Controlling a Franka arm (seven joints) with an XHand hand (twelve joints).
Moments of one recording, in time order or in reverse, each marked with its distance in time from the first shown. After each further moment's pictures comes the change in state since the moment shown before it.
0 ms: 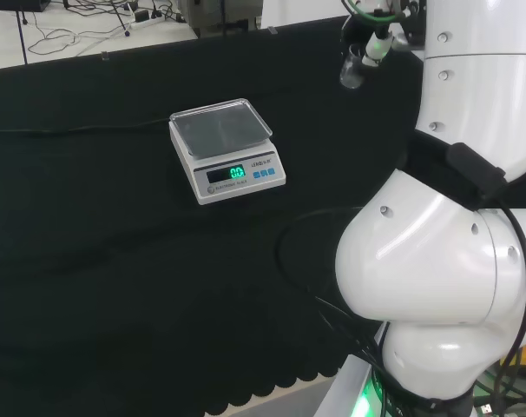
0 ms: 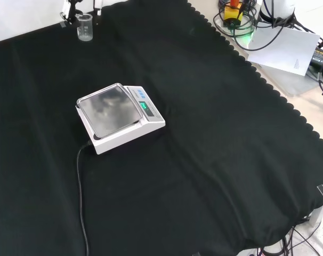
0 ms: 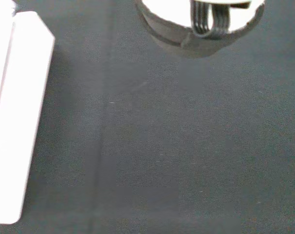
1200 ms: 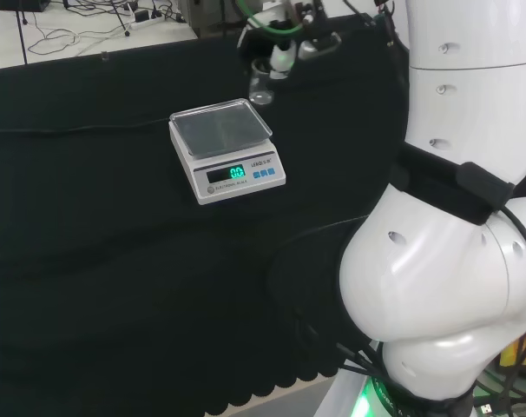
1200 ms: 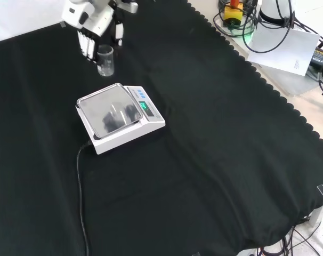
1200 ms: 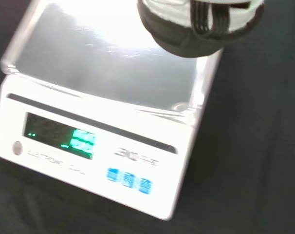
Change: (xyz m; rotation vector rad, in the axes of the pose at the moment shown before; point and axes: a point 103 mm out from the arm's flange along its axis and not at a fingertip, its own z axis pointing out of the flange) arm 0.202 0.028 0.012 0.069 -0.235 -0.244
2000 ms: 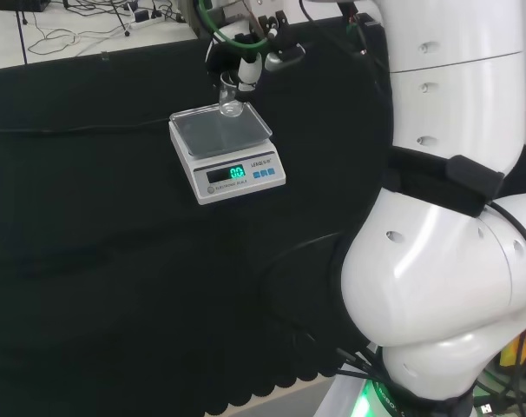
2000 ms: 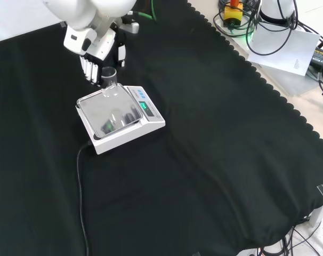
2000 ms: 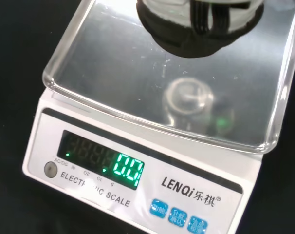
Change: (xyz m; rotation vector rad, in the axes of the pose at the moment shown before) arm 0.030 0.049 0.009 0.033 0.003 -0.055
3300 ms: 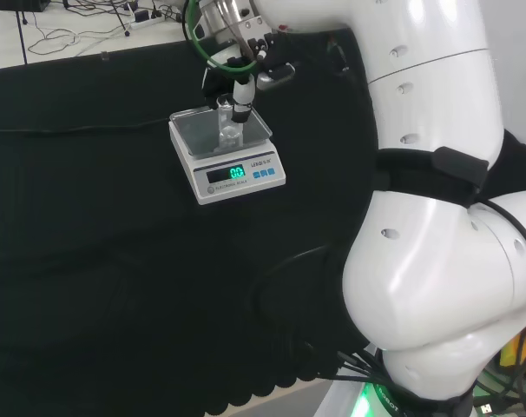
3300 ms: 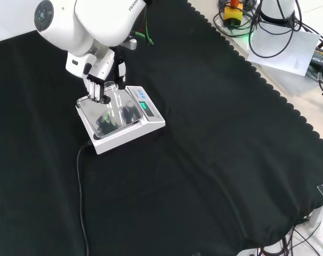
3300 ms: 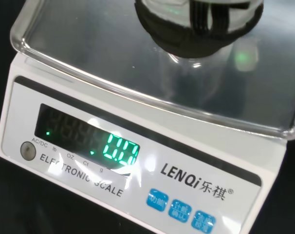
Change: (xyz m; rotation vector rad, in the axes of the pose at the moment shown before) arm 0.004 0.035 0.033 0.097 -0.020 -0.009
